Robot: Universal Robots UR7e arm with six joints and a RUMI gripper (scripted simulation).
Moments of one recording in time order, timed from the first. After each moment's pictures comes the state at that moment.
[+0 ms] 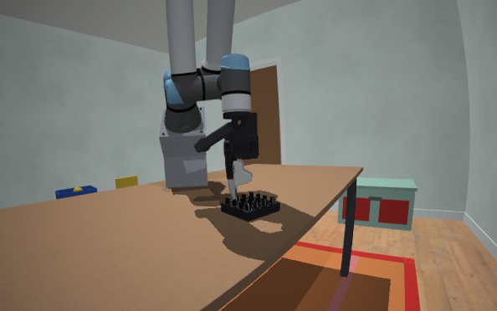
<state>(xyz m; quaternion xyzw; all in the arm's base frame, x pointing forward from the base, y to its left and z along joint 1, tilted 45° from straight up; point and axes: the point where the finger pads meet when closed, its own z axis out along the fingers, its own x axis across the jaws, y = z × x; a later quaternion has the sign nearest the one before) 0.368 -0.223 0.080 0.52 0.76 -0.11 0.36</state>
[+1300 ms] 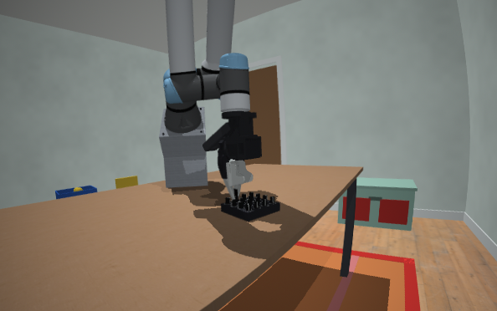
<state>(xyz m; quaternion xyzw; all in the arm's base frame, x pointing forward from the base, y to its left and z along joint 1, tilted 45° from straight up) 0.368 -0.221 0.078 0.70 0.60 -0.01 0.38</state>
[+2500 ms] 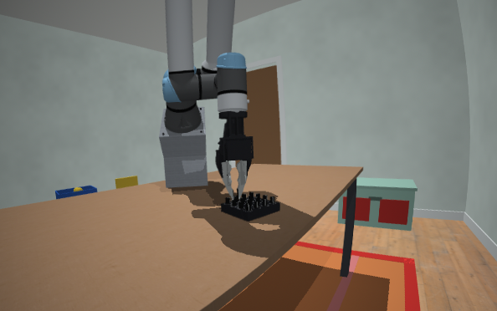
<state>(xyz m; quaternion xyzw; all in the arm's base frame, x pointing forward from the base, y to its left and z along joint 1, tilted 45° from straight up) 0.370 -0.218 0.077 0.87 0.32 0.12 0.36</state>
